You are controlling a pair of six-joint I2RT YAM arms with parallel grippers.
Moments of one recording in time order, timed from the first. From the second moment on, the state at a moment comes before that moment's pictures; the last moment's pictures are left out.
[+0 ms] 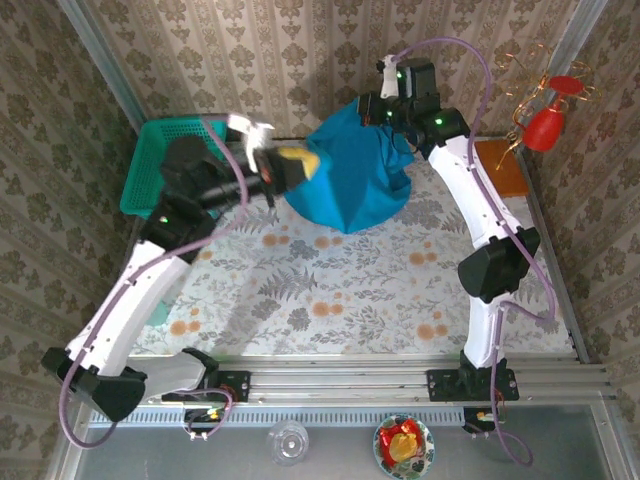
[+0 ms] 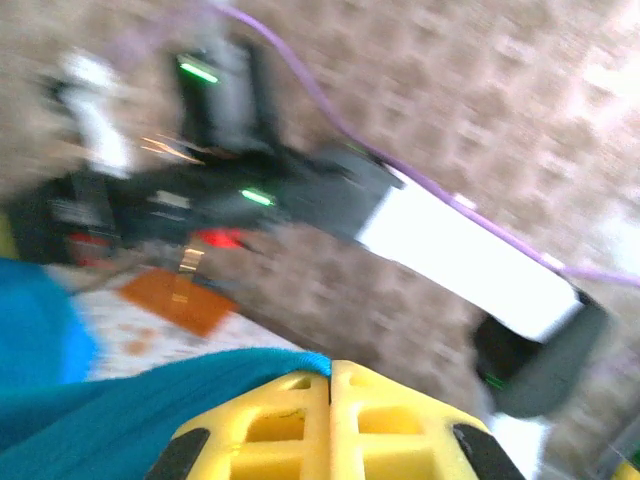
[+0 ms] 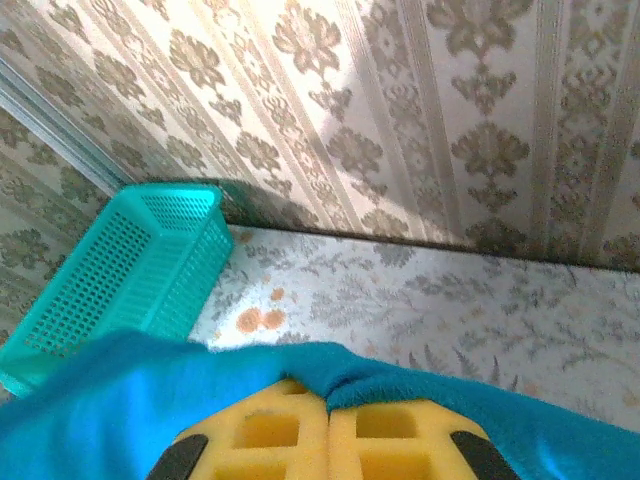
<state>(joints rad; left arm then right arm) -0.63 1.20 1.38 -0.12 0.75 -0.37 0.30 1.99 2.24 -0.66 -0.17 0.30</state>
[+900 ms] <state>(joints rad) -0.68 1.53 1.22 -0.37 0.45 -0.21 0.30 1.54 1.39 -0.86 -0.16 0.26</state>
